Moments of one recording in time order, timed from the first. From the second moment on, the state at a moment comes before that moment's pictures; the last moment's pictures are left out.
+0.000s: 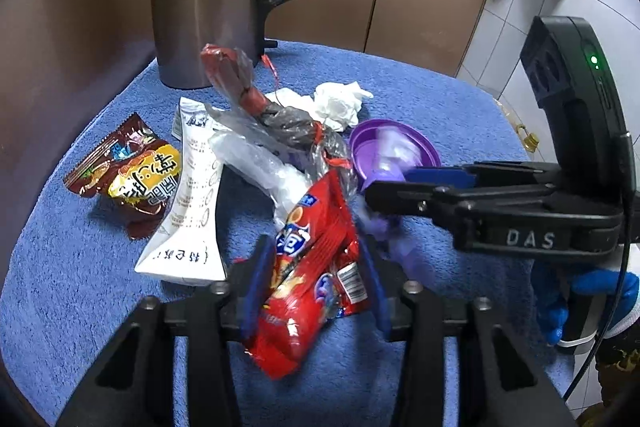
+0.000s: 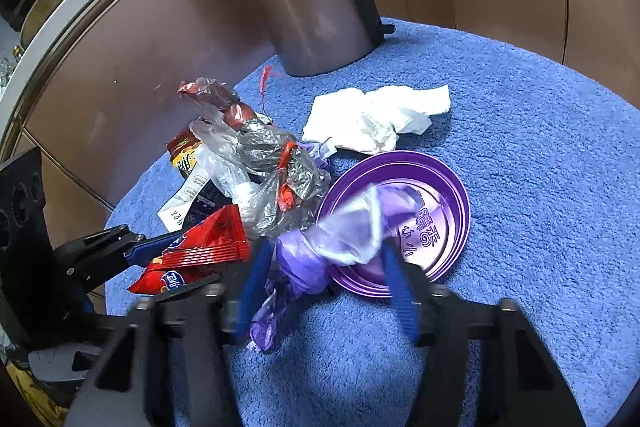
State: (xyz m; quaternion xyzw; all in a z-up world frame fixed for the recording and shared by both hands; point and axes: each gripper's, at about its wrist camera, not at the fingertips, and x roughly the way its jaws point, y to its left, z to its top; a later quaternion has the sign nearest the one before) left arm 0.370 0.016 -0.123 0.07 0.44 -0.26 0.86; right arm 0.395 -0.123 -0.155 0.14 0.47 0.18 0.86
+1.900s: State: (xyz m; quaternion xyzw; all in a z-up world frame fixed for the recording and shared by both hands) left arm 0.143 -0.246 -0.056 0.10 0.41 -0.41 0.81; right arm 0.065 -0.411 -0.107 0.19 0.38 -0.08 0.90
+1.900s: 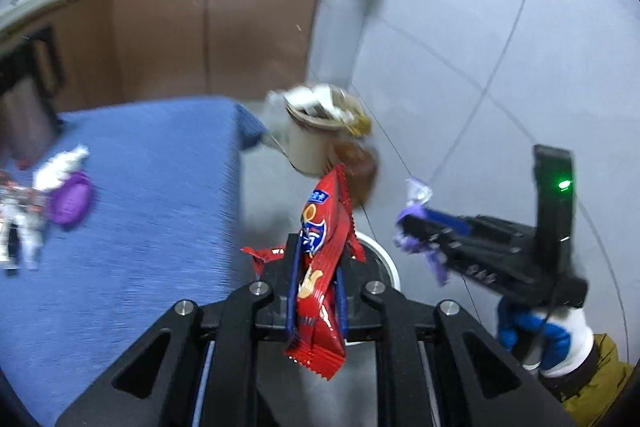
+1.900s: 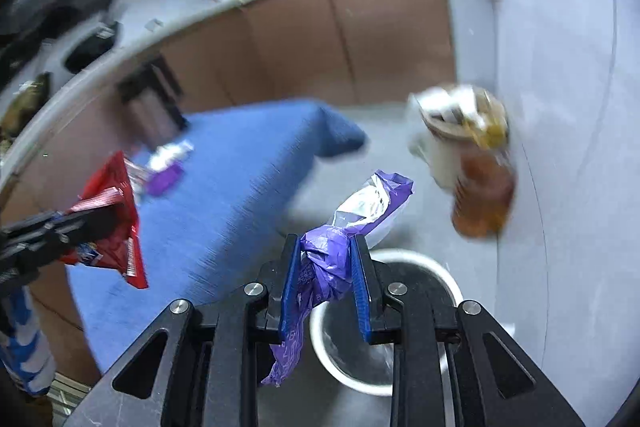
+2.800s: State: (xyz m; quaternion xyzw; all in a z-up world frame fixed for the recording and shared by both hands) left arm 0.142 -0.275 -0.096 0.13 0.40 -0.40 0.82; right arm 0.072 -0.450 -0.210 0.23 0.46 -0.14 0.85
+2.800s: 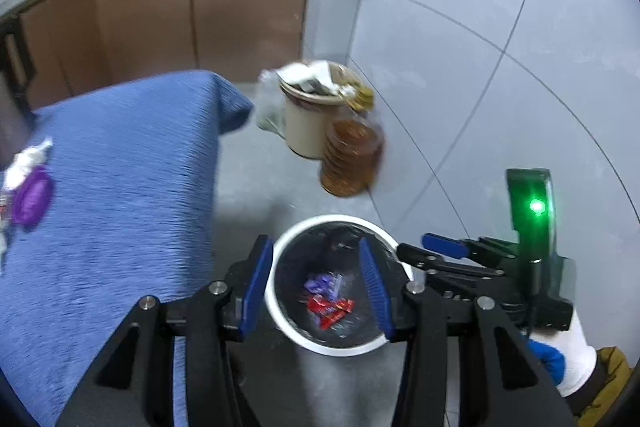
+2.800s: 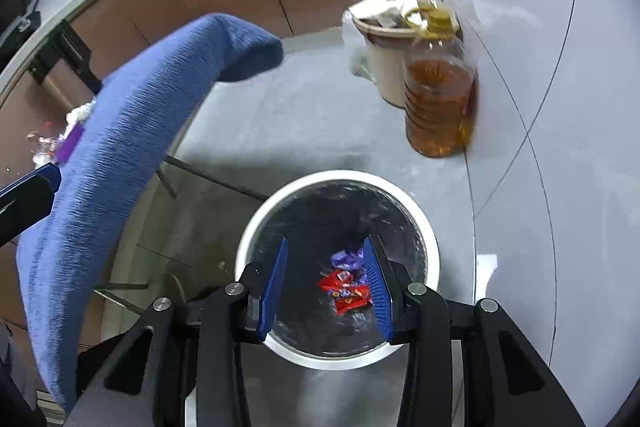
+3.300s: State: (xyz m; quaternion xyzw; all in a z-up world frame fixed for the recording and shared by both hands) left arm 0.119 -0.170 -0.052 0.13 0.33 -0.28 0.89; right arm 0.068 -0.388 -0.124 0.19 0.40 -0.08 0.89
